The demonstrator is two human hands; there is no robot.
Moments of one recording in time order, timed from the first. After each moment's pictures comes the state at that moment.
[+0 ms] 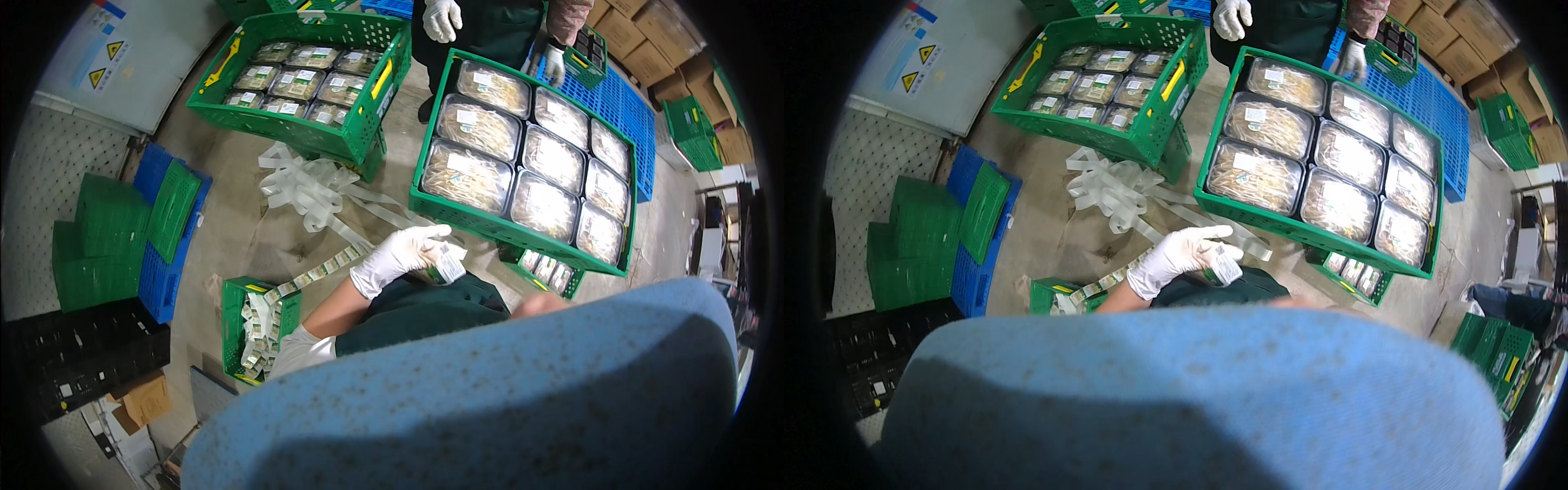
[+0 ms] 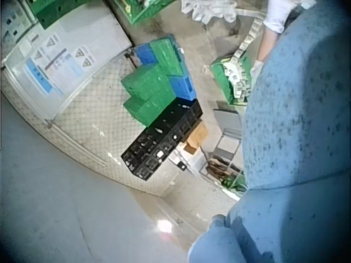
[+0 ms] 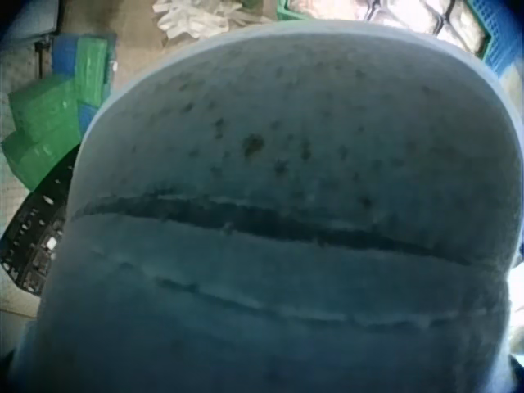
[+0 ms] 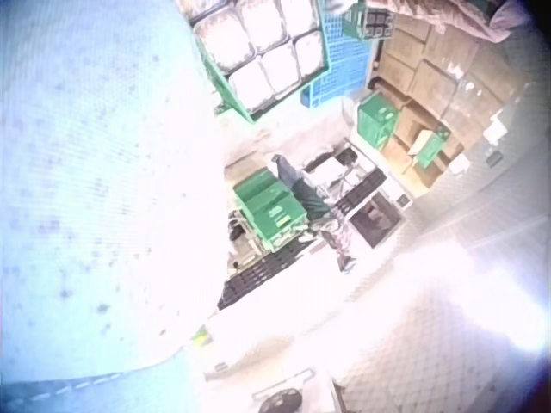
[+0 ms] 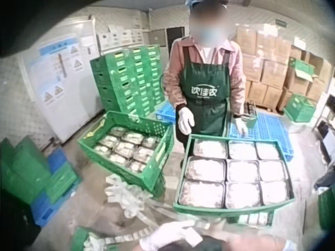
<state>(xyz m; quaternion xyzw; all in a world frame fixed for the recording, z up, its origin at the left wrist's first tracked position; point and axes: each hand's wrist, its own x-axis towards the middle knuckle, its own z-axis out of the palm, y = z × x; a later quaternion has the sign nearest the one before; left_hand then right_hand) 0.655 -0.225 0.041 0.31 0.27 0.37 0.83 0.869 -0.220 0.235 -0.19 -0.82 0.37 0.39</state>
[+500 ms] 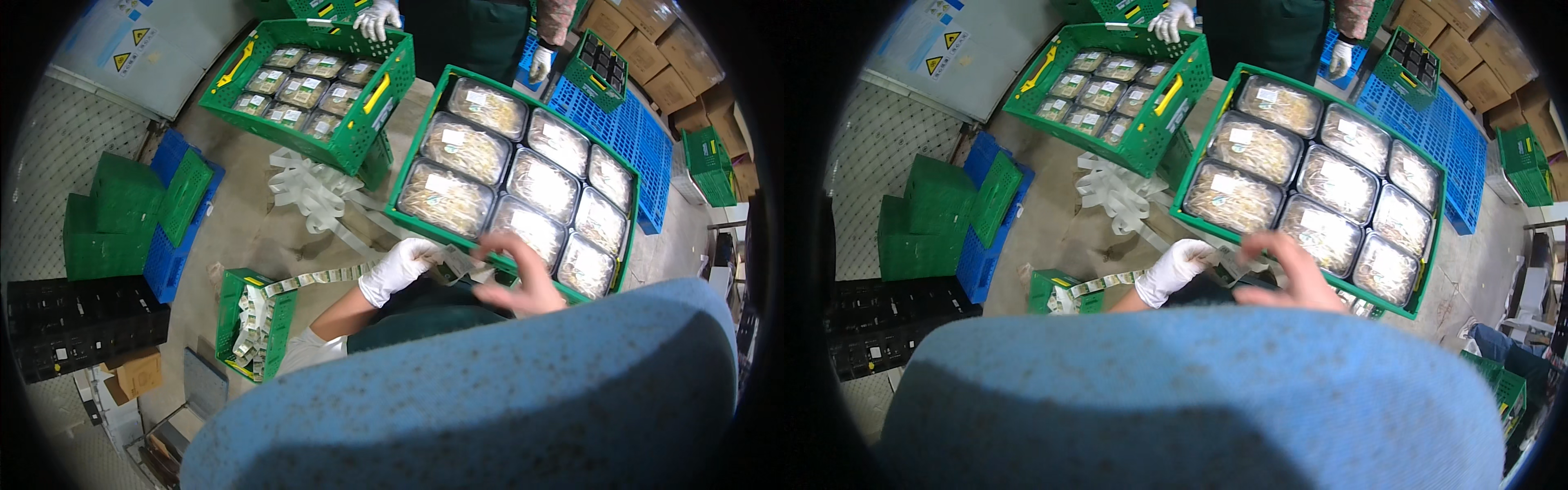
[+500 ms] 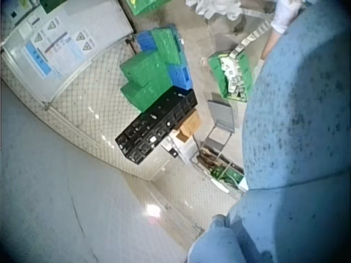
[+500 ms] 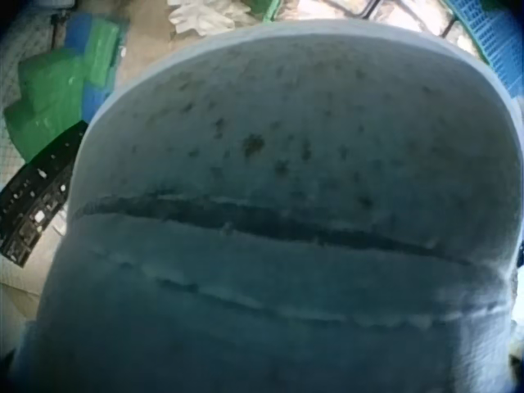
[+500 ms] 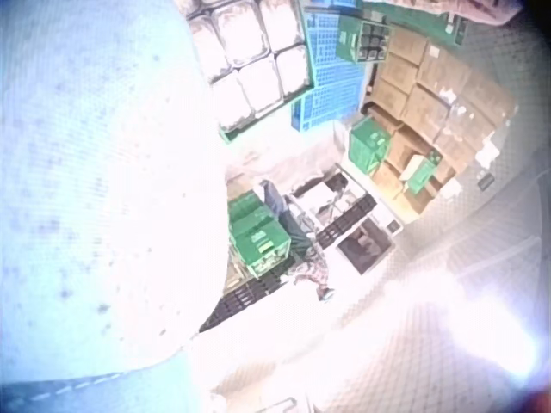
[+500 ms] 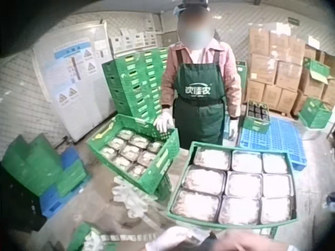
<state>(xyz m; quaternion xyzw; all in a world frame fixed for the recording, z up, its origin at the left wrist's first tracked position) 0.706 -0.206 0.046 0.48 0.47 0.40 0.63 0.911 -0.155 0.165 -0.29 -0.76 0.51 0.28</state>
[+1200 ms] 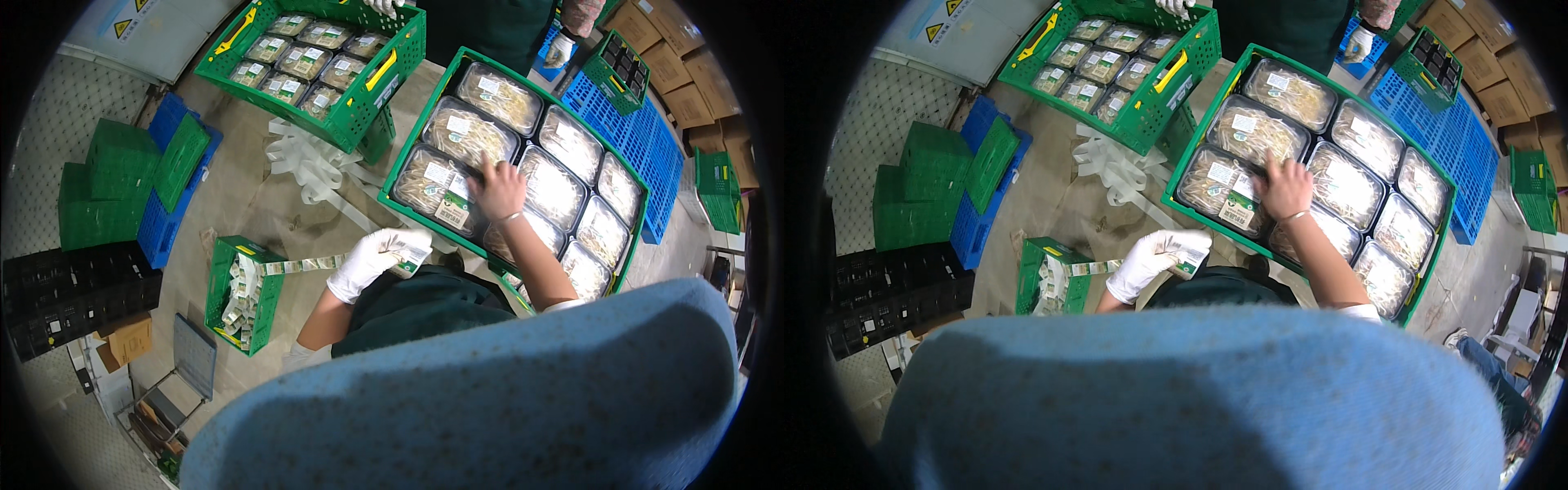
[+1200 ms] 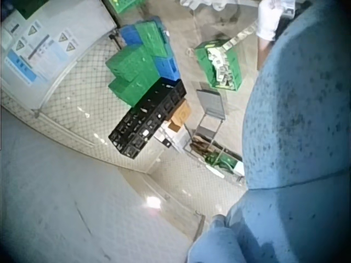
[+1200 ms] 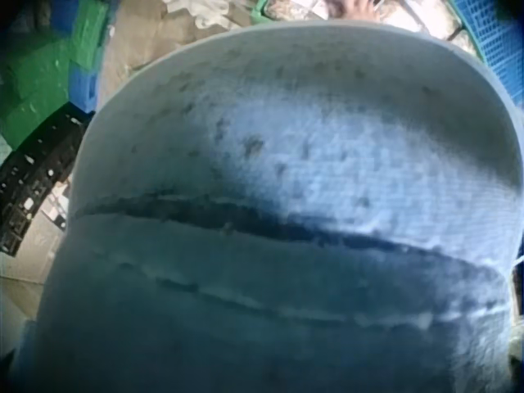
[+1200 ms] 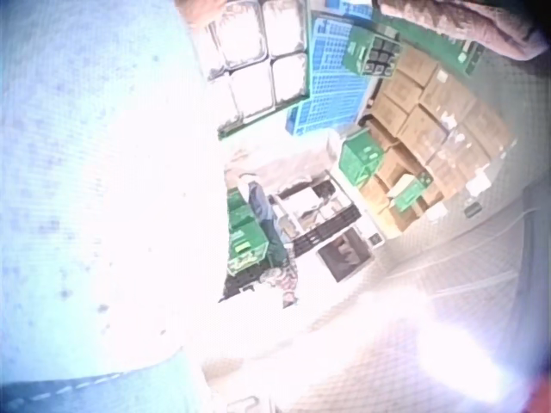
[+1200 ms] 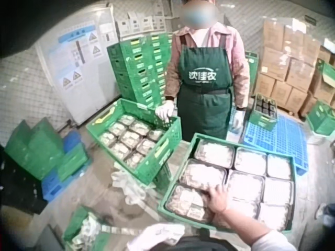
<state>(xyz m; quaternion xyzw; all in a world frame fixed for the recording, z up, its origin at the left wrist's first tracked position) 0.692 -0.219 0.042 0.33 0.47 0.44 0.69 0.889 -0.038 0.002 -0.48 -0.87 -0.06 0.09</state>
